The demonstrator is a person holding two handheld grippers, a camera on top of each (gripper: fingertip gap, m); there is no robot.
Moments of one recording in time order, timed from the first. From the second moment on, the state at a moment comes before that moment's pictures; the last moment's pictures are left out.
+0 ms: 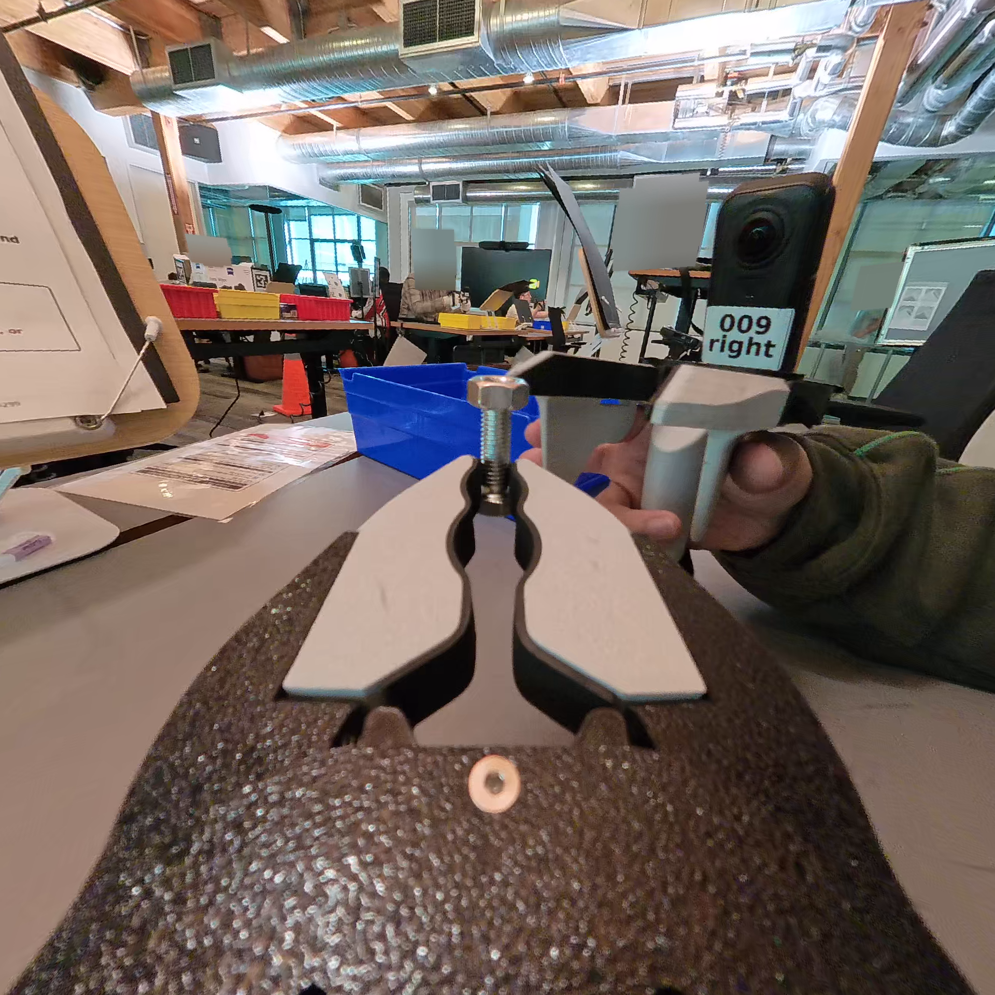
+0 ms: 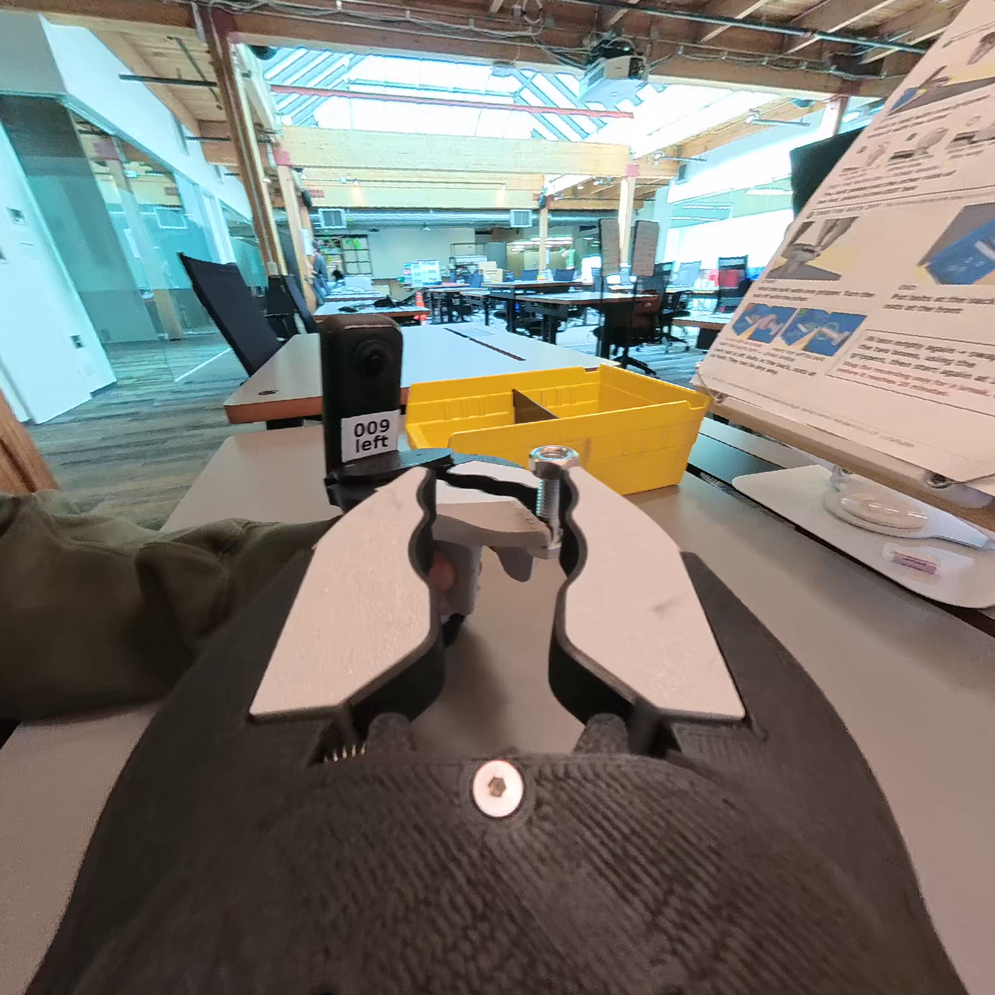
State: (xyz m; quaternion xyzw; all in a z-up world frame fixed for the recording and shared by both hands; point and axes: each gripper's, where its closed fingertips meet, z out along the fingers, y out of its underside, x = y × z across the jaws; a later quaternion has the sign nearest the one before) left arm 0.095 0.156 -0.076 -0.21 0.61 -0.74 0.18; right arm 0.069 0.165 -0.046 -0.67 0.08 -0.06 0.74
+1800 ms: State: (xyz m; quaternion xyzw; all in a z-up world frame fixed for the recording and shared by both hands) left arm 0.097 0.146 -0.093 -0.22 0.65 -0.70 0.17; right arm 0.073 0.175 -0.061 -0.68 0.10 -0.05 0.73
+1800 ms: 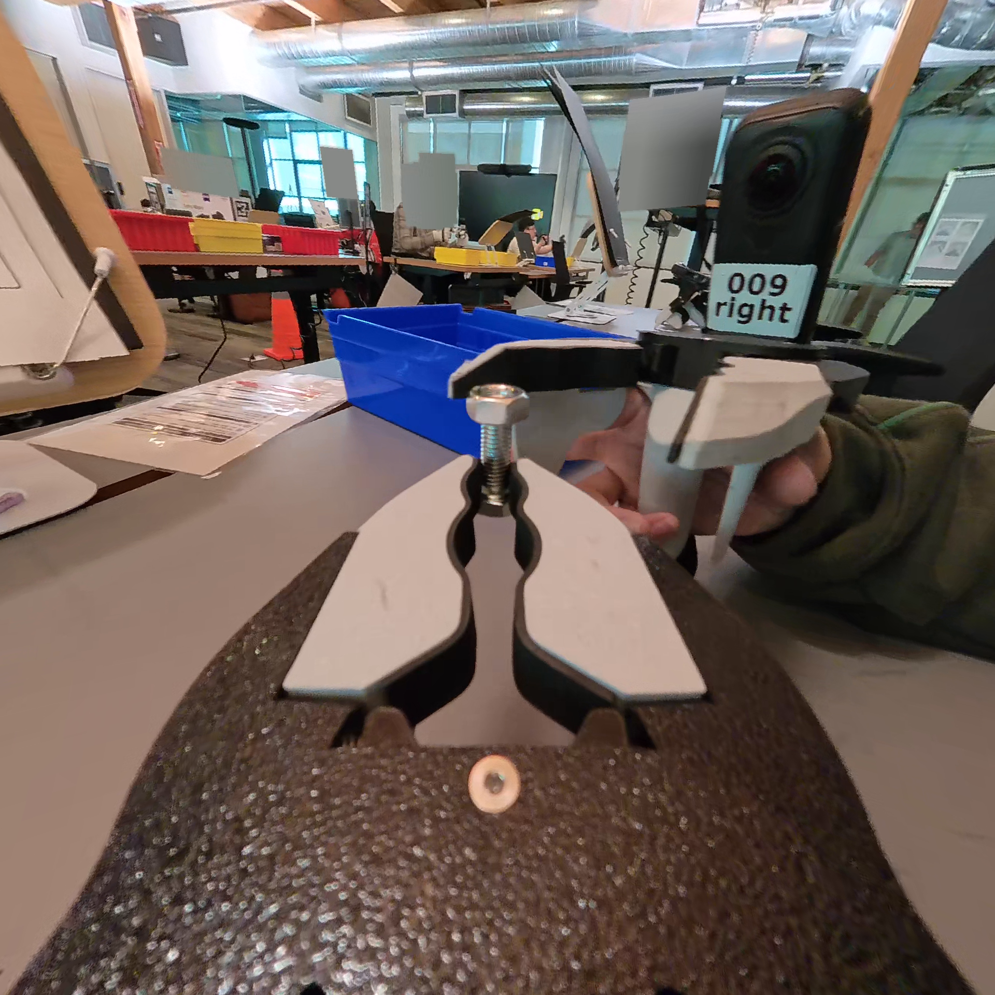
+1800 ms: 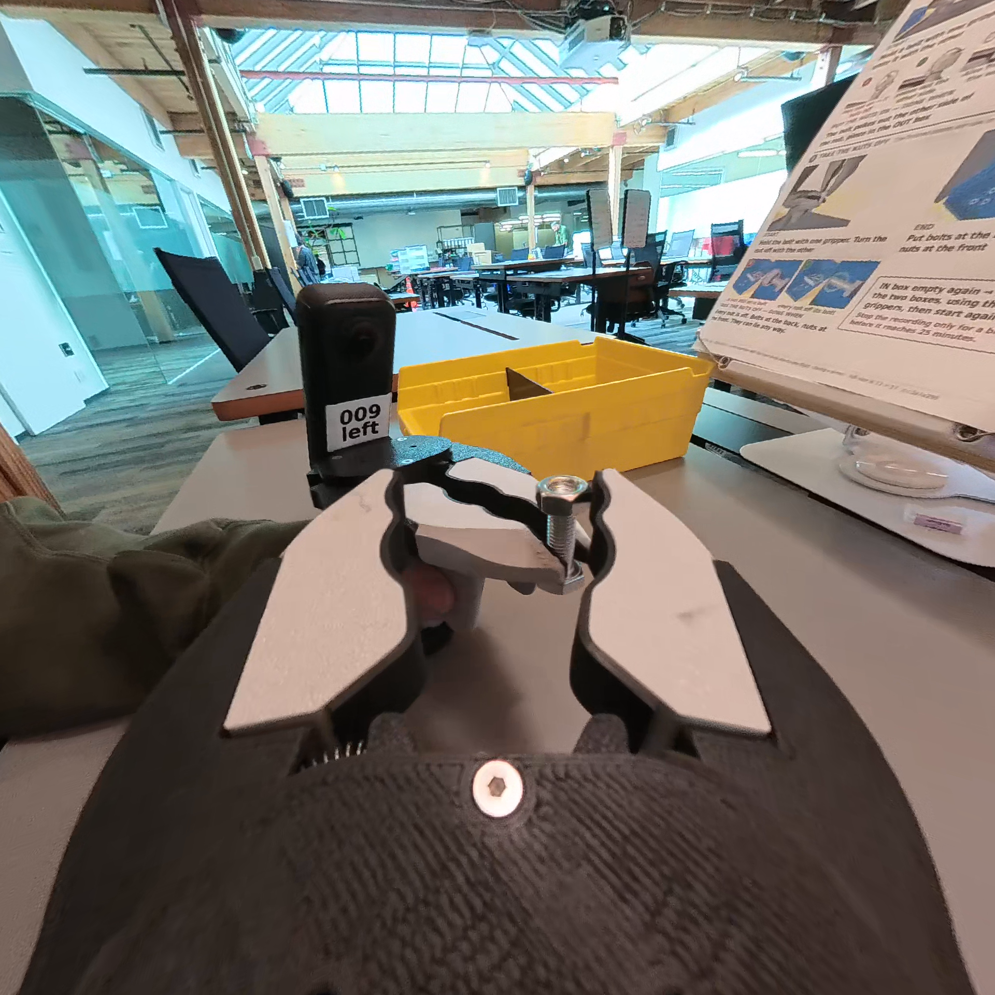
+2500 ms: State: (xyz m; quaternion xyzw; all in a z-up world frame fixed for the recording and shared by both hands) left arm 0.104 0.153 -0.097 -0.23 0.67 -0.68 0.21; right arm 0.074 0.175 -0.065 -0.69 0.09 -0.08 0.72
